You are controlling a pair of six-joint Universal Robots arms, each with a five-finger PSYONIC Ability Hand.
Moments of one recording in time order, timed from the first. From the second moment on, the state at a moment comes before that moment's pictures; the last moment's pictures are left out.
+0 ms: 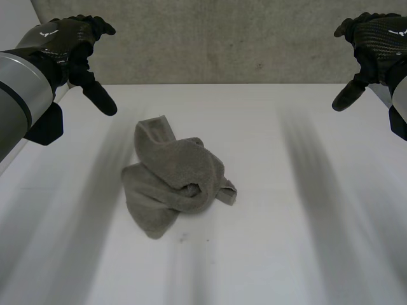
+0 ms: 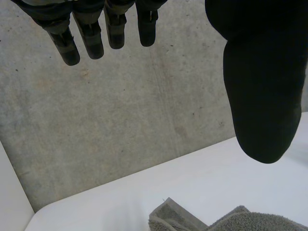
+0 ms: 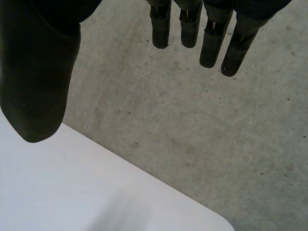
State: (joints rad) left arm 4.28 -1.71 -1.15 2.81 -1.68 3.12; right arm 1.87 -1.47 1.31 0.15 1.59 2.97; left_hand 0.18 0.17 0.17 0.17 0.03; right_hand 0.23 0.25 0.25 0.26 0.06
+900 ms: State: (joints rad) left arm 4.34 -2.44 -1.10 3.19 -1.36 3.61; right arm 2.24 -0.70 1.02 0.00 1.49 3.28; left_hand 0.44 0.44 0.44 0.44 0.26; right_hand 0.76 0.77 0.76 0.76 0.57
